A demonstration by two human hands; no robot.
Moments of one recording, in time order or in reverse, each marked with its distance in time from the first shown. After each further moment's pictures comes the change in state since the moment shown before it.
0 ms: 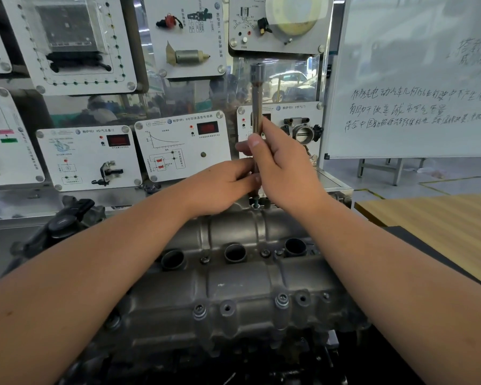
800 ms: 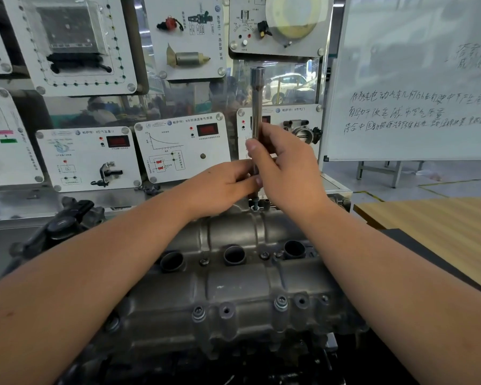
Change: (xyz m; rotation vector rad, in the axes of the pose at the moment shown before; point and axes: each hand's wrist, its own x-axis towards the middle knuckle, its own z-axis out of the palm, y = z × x) left_hand -0.003 0.005 -0.001 0.005 0.015 0.008; right_hand -0.003 -0.003 -0.001 -0.076 0.120 -0.033
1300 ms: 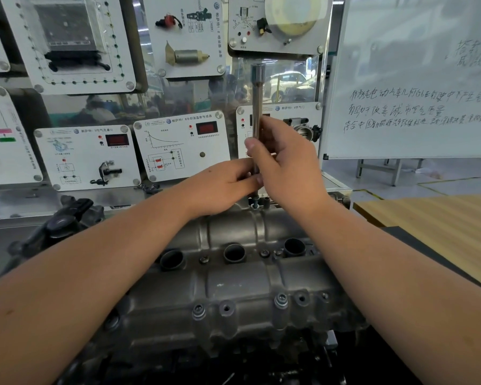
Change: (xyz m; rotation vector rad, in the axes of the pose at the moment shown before) left_hand 0.001 0.000 0.000 0.010 -0.013 -0.008; right_hand 0.001 0.002 0.000 0.007 0.030 0.002
